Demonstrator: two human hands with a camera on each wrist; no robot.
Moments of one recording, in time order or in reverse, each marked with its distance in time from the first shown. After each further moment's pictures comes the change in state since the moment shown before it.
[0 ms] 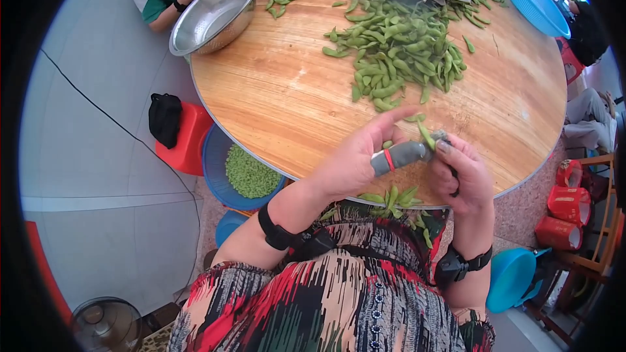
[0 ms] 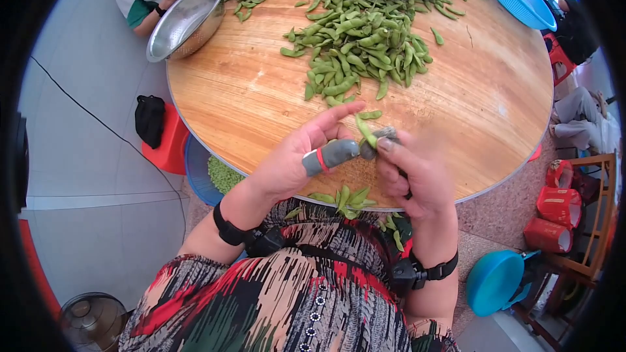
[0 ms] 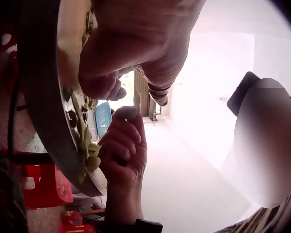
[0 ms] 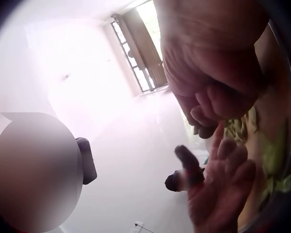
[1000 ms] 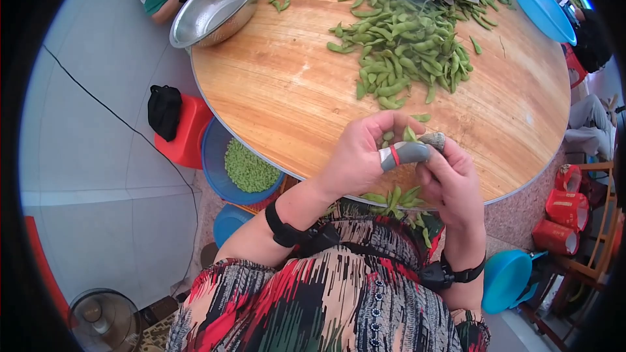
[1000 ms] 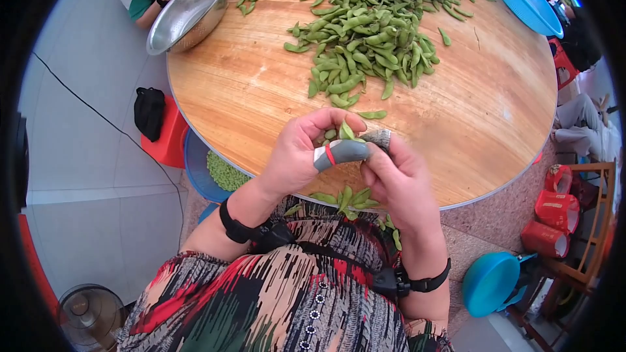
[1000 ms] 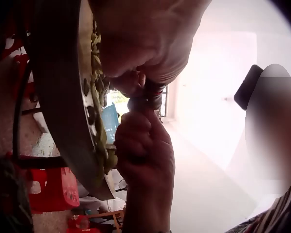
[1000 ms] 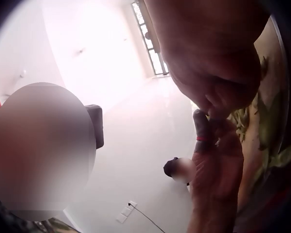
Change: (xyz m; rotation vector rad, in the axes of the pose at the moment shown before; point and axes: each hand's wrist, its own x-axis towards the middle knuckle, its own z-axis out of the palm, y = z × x) left_hand 0.004 -0.006 -0.007 0.024 0.111 0.123; right_hand -0.002 0.008 0.030 -0.224 0.184 -0.037
